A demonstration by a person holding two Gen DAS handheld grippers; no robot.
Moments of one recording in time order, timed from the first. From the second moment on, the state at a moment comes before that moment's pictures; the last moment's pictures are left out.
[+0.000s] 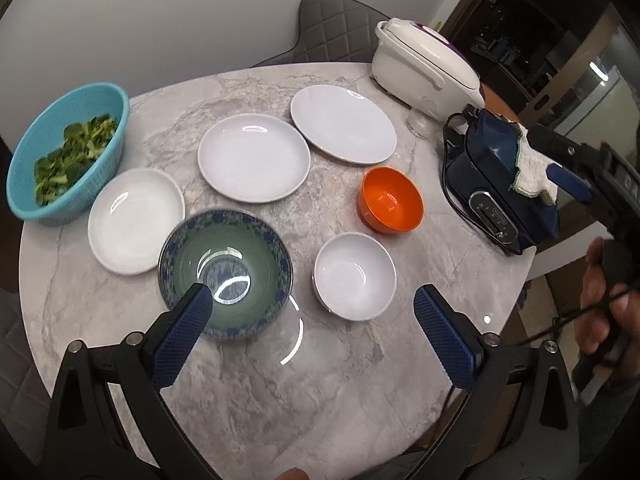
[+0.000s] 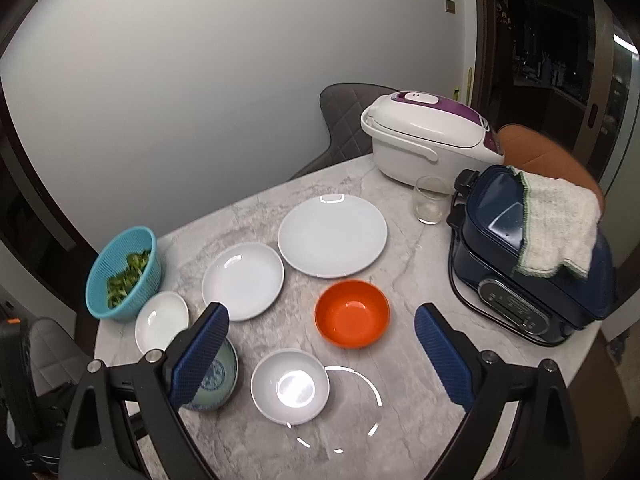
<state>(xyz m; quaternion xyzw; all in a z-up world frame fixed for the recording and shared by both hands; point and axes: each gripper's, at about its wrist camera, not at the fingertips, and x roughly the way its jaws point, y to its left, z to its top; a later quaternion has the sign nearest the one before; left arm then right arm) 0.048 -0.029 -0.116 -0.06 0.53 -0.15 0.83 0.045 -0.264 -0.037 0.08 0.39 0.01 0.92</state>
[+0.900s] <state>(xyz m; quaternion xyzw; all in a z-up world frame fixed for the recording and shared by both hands) 0.473 -0.077 -0.268 -0.03 0.63 -0.28 0.73 0.312 -0.371 -0.248 0.20 0.56 0.08 0.80</state>
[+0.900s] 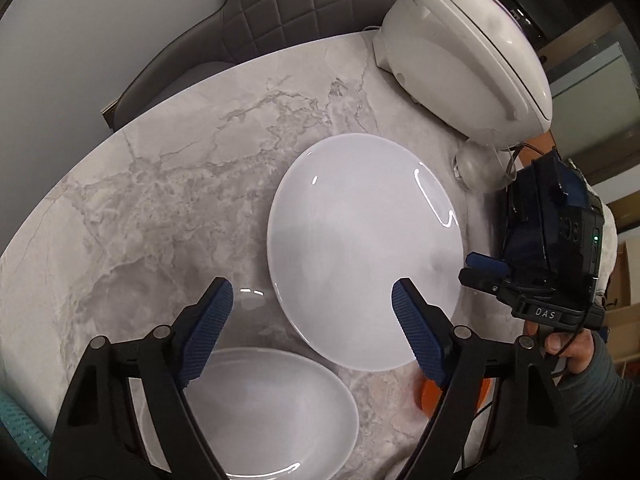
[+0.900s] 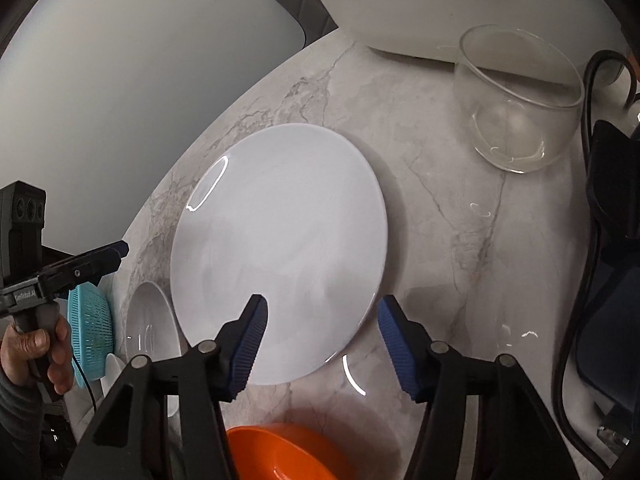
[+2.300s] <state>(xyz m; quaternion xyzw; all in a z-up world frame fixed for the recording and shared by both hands) 0.527 -0.088 -0.349 -0.12 0.68 -0.34 0.64 0.347 -0.406 -0.284 0.33 0.60 0.06 0.73</state>
